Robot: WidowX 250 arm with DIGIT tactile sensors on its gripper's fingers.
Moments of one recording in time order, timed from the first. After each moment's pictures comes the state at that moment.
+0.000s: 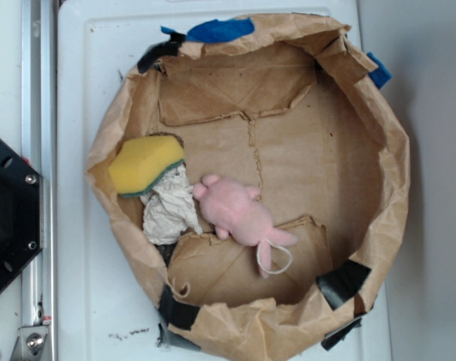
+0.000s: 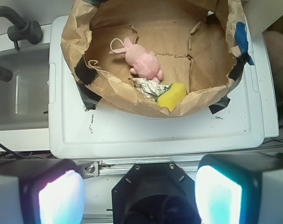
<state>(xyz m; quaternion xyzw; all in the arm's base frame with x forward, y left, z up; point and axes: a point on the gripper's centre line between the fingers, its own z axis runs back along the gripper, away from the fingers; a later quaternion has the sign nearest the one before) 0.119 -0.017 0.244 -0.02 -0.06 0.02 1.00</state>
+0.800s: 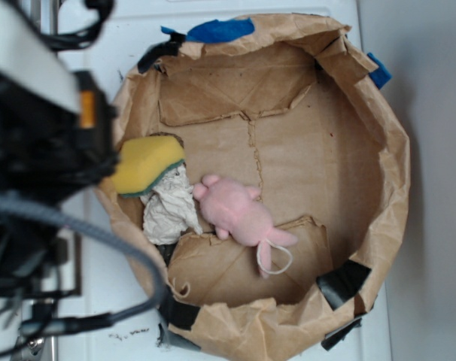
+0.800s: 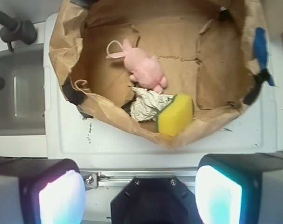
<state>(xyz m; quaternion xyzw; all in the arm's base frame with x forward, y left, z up) 0.173 -0.004 0.221 -0.04 -0.02 0.01 1.00</state>
